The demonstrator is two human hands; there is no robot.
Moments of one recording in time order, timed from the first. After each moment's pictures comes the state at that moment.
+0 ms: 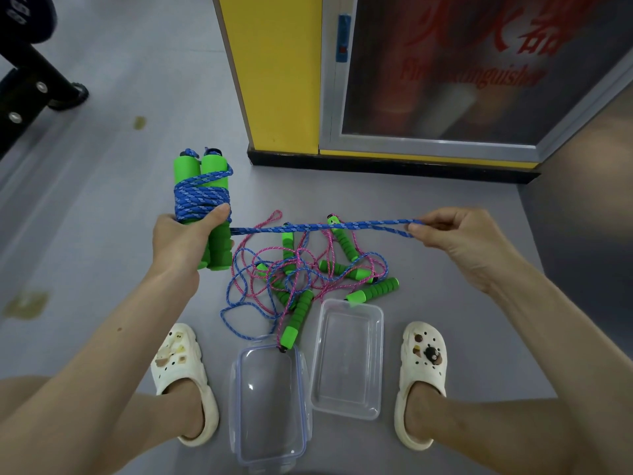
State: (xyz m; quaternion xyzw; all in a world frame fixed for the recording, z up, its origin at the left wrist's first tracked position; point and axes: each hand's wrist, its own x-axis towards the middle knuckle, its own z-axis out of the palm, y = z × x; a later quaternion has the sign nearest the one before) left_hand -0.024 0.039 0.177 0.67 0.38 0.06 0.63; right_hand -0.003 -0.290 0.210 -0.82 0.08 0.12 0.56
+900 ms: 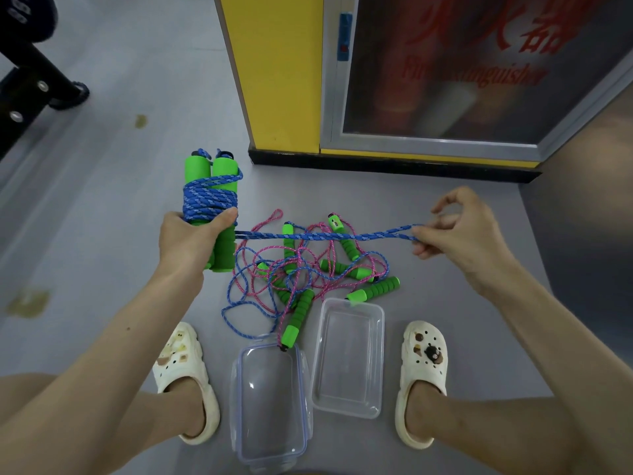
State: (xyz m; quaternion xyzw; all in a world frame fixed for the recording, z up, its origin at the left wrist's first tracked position) left_hand -0.027 0.035 0.177 0.70 0.38 0.04 0.61; right_hand -0.008 -0.285 0.212 -0.82 0.08 0.08 0.56
